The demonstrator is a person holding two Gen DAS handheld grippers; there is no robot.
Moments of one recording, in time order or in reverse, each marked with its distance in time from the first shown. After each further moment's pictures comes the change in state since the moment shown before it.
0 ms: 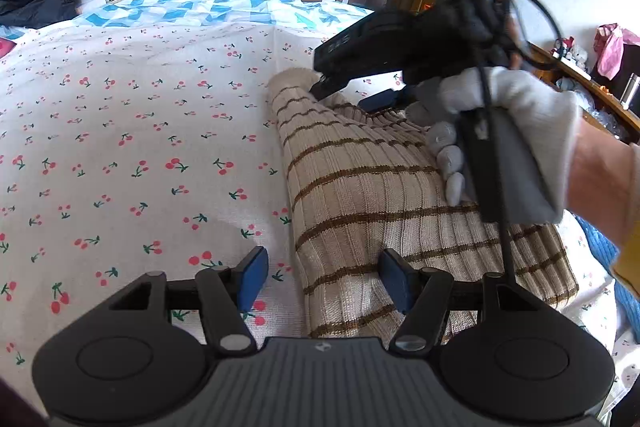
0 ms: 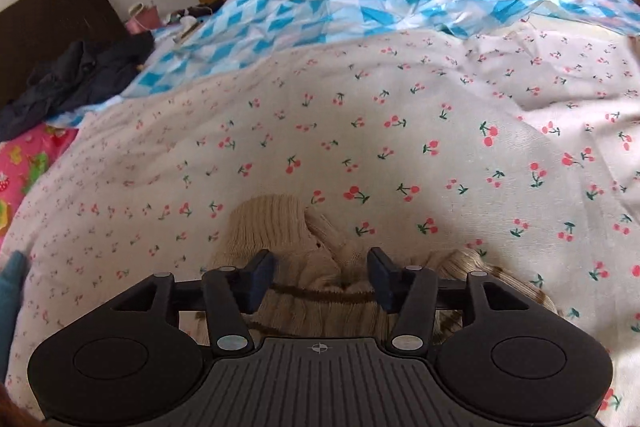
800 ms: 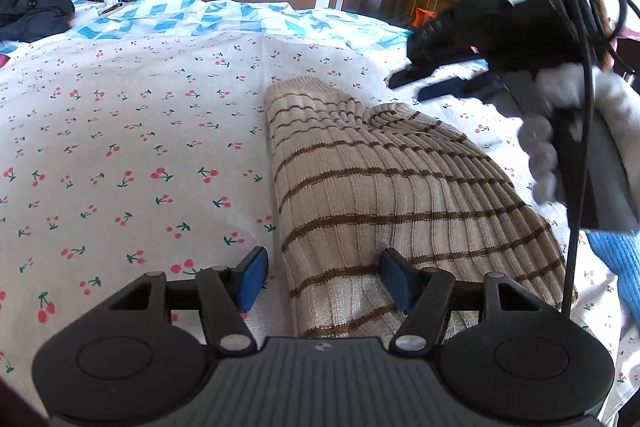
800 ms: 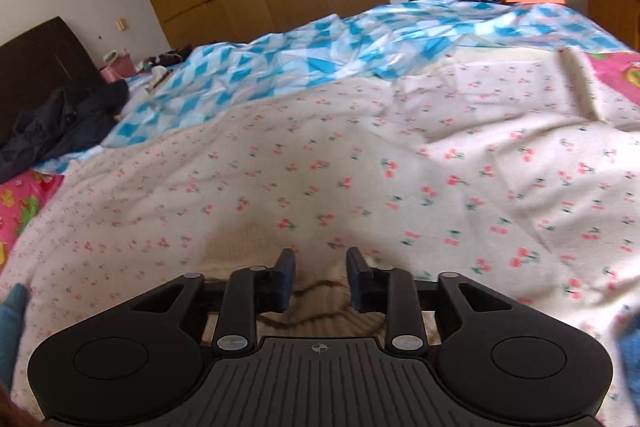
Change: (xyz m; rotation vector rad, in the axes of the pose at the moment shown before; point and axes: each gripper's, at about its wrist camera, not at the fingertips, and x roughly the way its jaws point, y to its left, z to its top) left arm 0.005 -0.009 -0.004 0.031 -0.028 0.001; right arm -0.077 -0.045 -0.016 0.084 -0.130 -0.120
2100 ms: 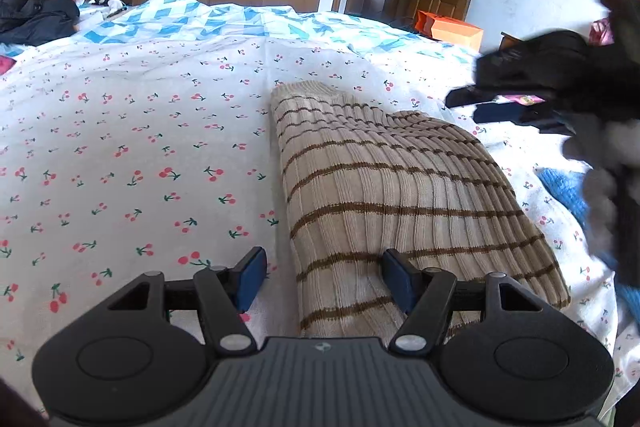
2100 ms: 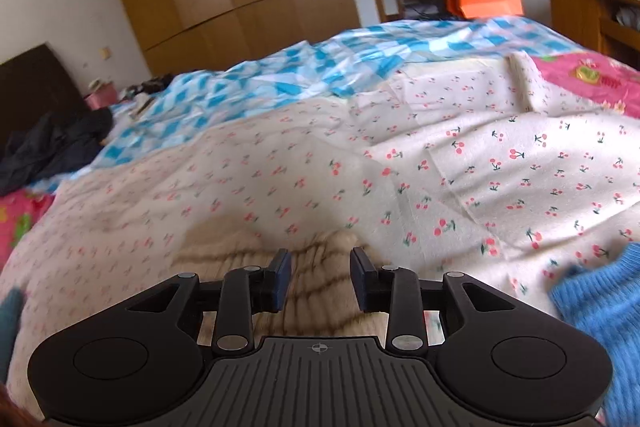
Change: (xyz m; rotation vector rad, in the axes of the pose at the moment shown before) left arm -0.011 -0.004 -0.004 0.008 -0.008 0.019; right arm -0.066 -0.018 -0.043 0.021 -0.095 0.002
